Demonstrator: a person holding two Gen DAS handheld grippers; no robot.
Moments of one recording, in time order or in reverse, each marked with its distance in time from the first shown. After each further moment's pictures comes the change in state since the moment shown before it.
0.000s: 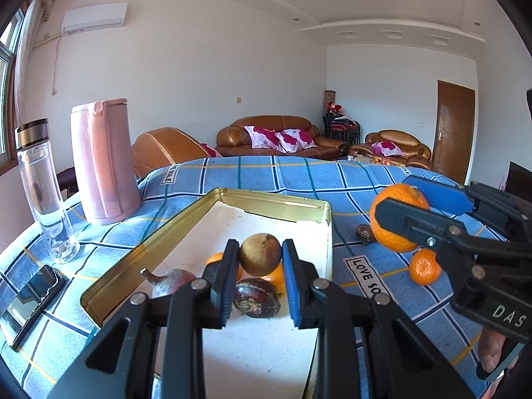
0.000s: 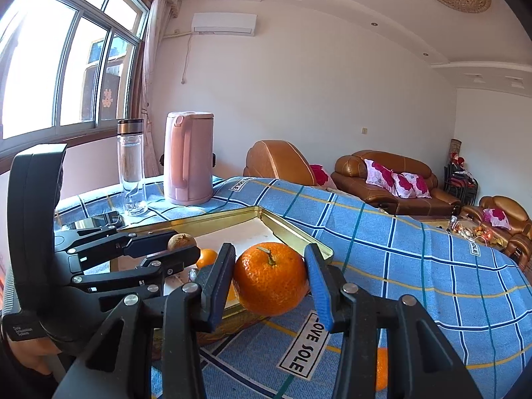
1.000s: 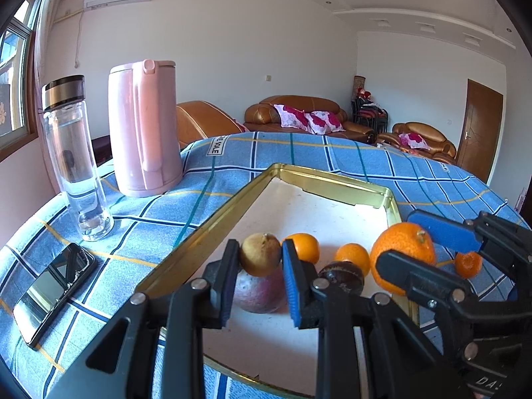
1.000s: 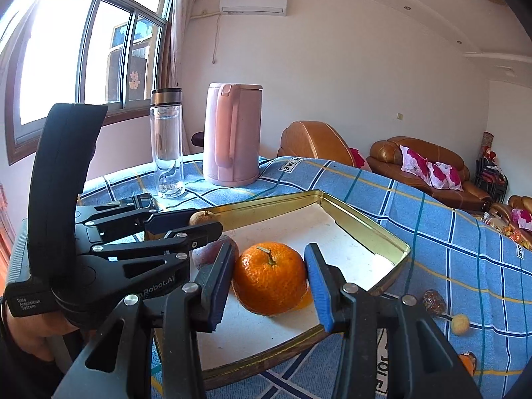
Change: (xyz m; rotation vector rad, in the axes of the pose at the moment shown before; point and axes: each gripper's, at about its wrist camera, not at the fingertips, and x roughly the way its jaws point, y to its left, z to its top) left arm 0.015 0.064 -0.005 -0.071 0.108 0.096; right arm 0.048 0.055 0.000 -0.033 0.091 0.140
